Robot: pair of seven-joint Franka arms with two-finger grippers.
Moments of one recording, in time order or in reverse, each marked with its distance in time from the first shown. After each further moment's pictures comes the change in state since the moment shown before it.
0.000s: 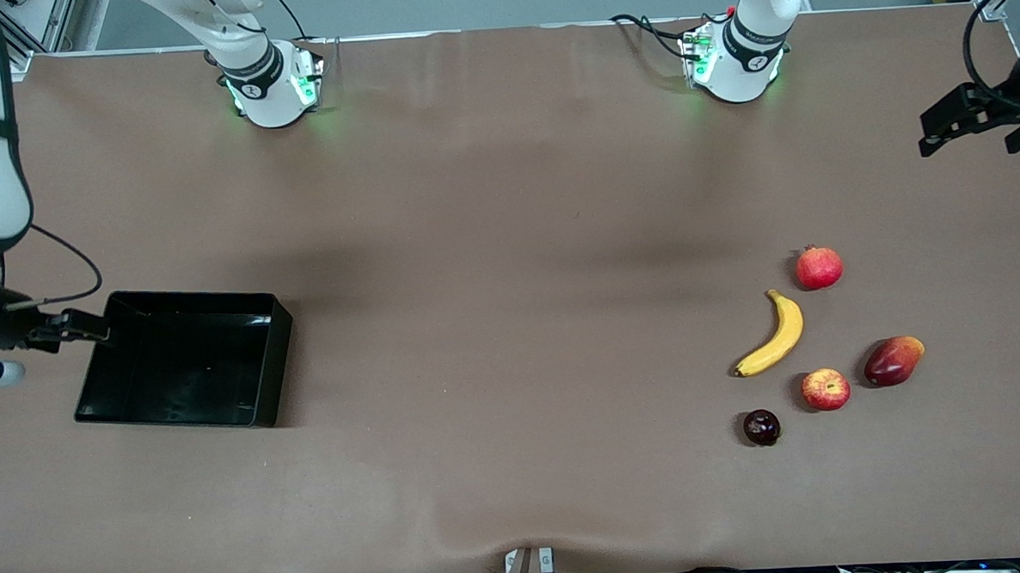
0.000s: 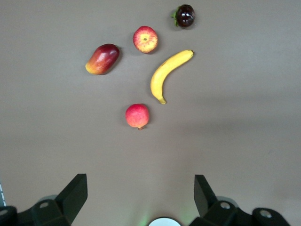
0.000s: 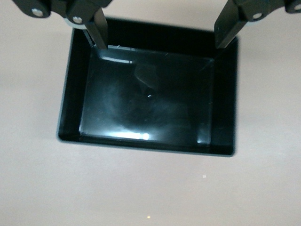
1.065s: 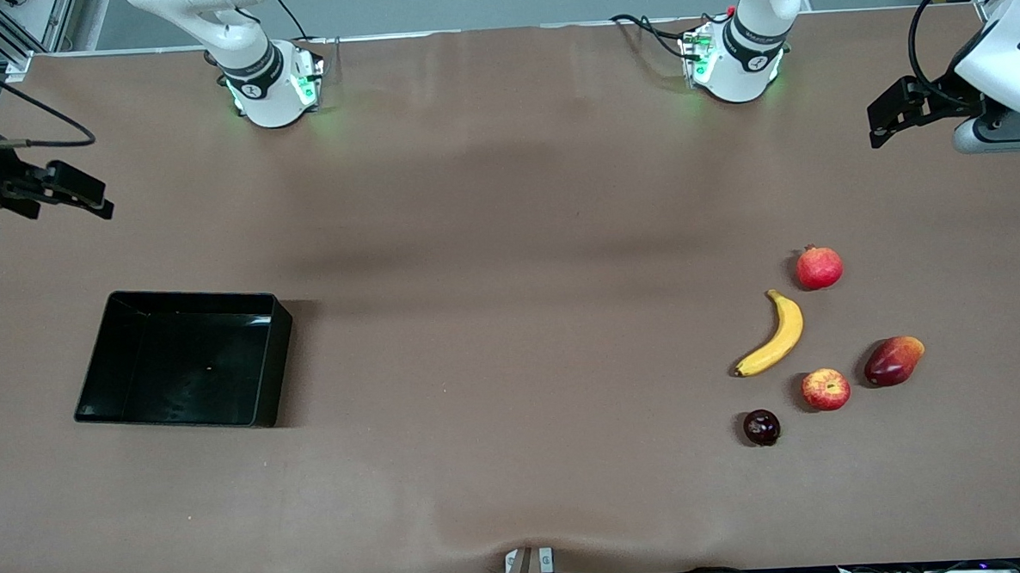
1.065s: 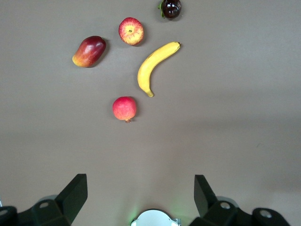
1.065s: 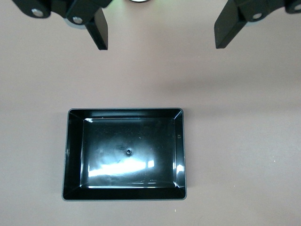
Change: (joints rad) left arm -0.001 -0.005 -0.084 0.001 0.000 -0.032 -0.091; right arm 0.175 -0.285 -0.018 0.076 -0.060 -0.415 0.273
